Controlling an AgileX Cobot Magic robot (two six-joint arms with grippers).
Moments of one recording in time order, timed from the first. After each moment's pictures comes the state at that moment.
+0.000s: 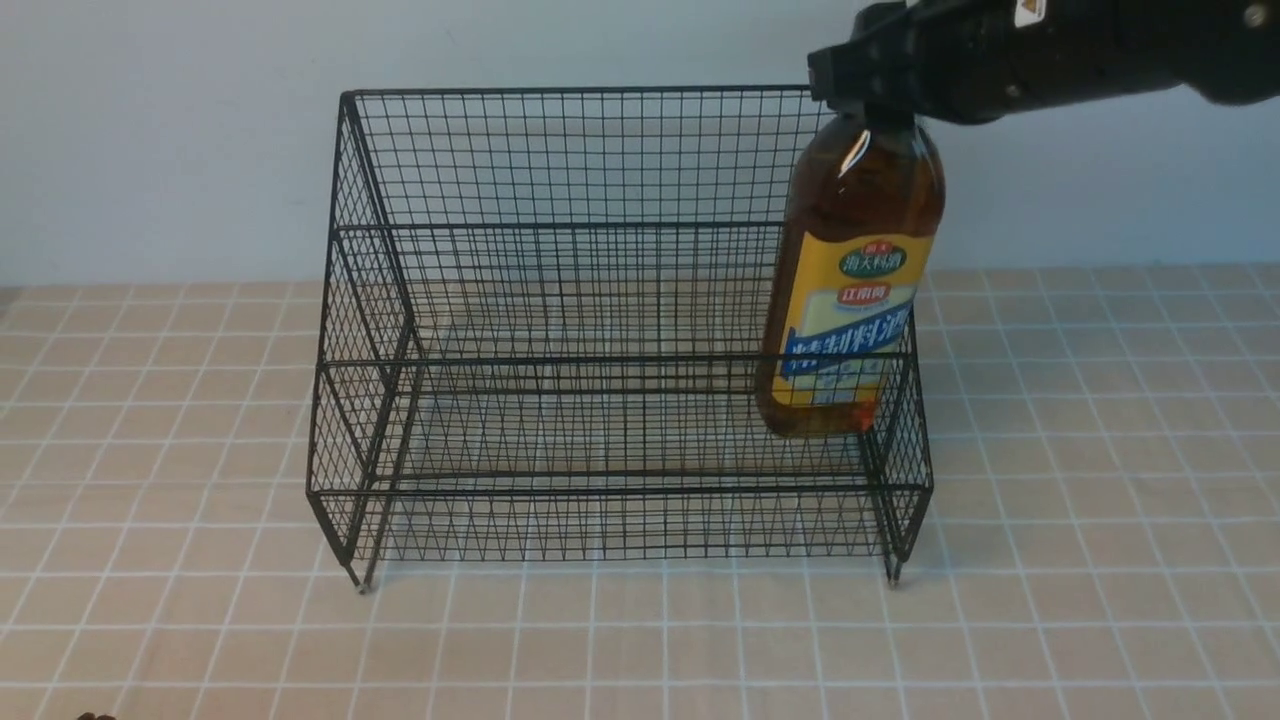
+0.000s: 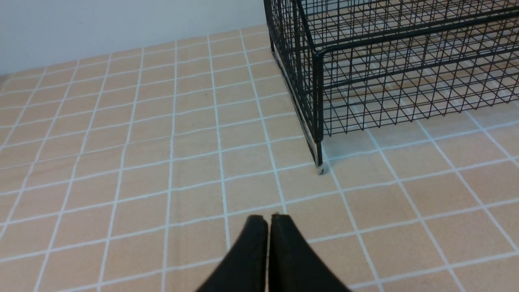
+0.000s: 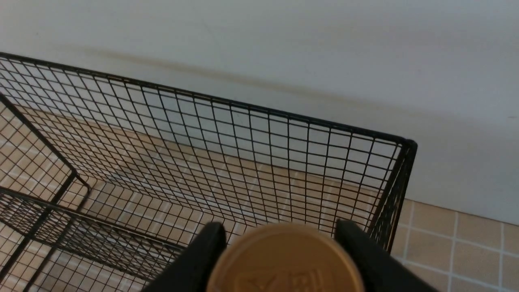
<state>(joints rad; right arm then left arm) 0.45 1.61 -1.53 -0.10 0.63 0.25 -0.08 -0.01 0.03 -0.09 0.38 0.20</state>
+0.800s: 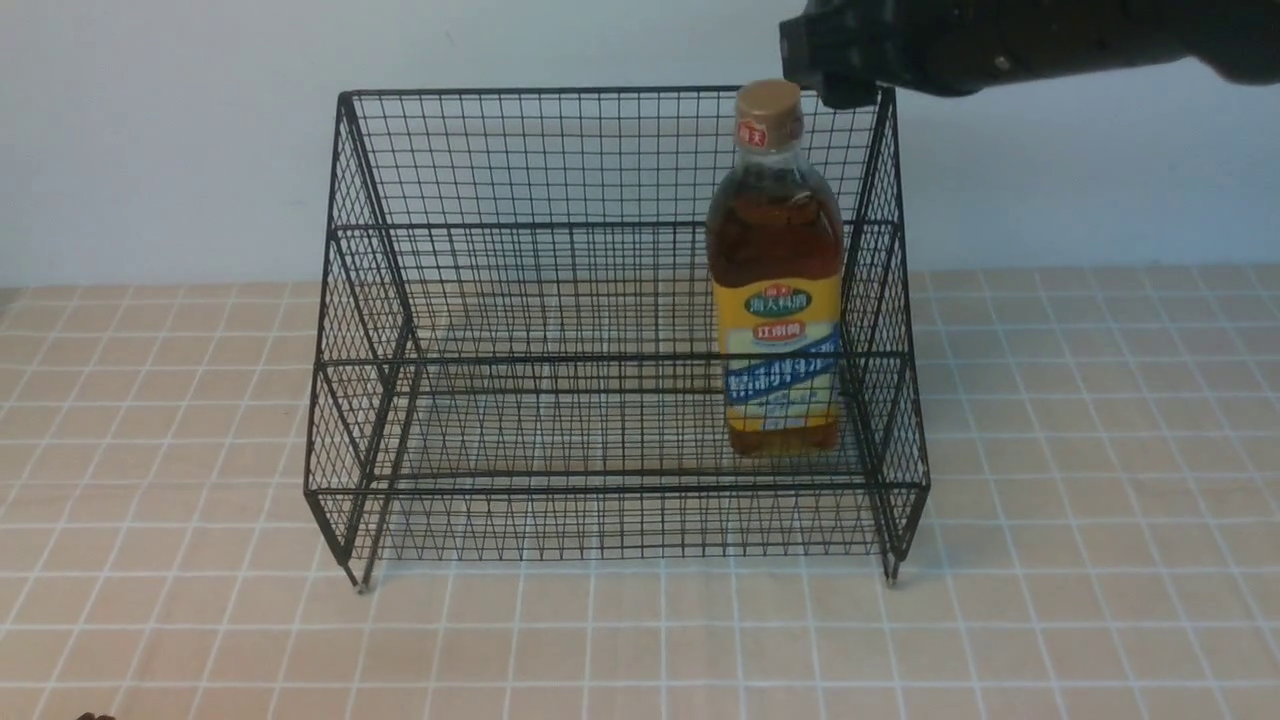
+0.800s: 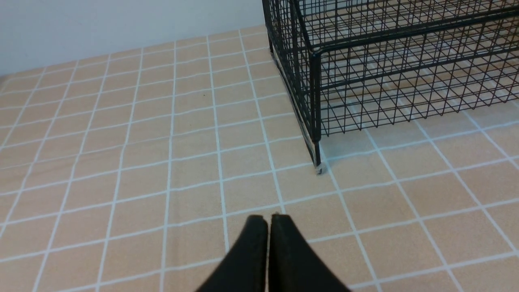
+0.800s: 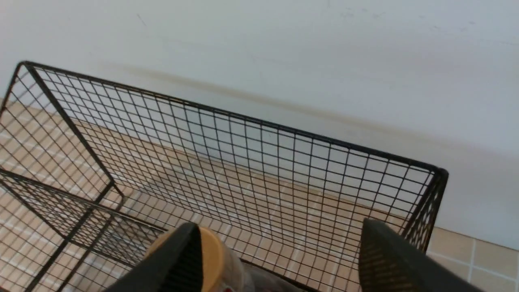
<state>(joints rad) 0.50 1.58 -1.55 -0.13 0.65 0.25 -0.08 -0.01 0.03 -0.09 0.38 0.20</state>
